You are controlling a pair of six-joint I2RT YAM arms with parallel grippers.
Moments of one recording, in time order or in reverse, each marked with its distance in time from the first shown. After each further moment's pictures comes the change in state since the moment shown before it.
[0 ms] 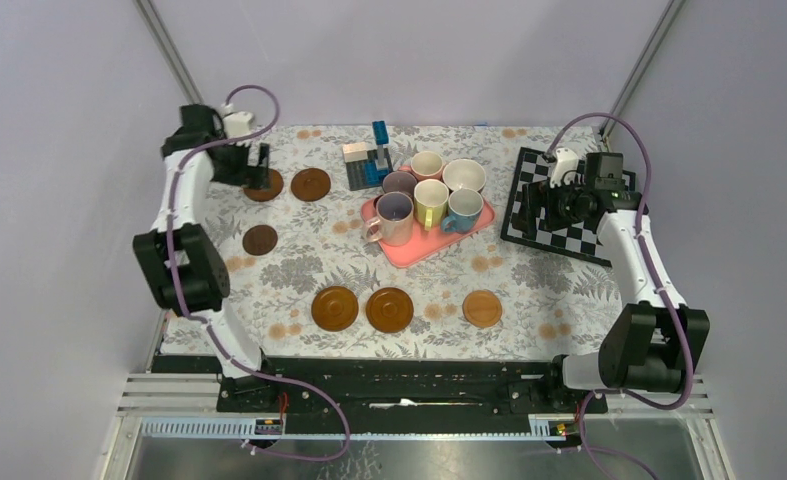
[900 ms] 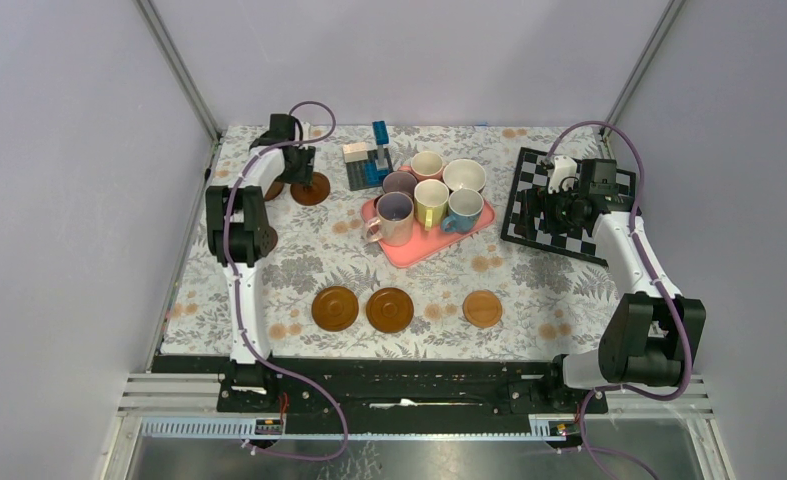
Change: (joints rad) left arm -0.187 0.455 0.180 0.256 -0.308 -0.230; right arm 0.001 0.023 -0.056 0.063 0.060 0.014
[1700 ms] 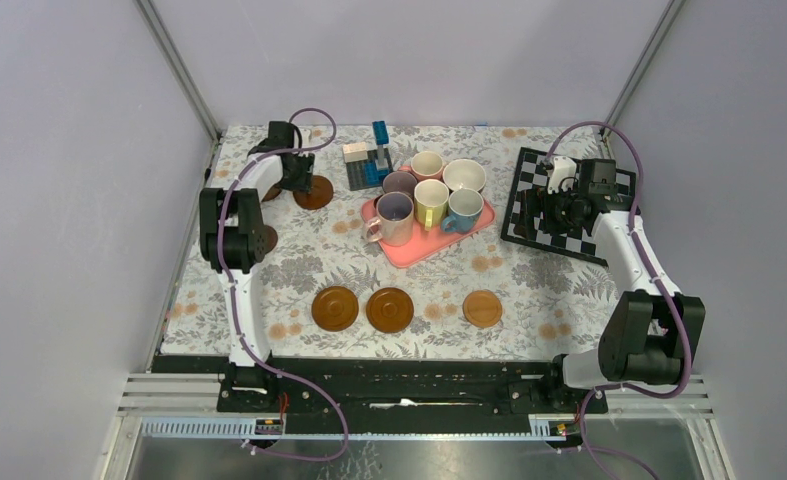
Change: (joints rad) left arm -0.005 -0.105 -0.178 0.071 0.047 0.004; right arm 0.000 0.010 0.000 0.000 0.000 0.000
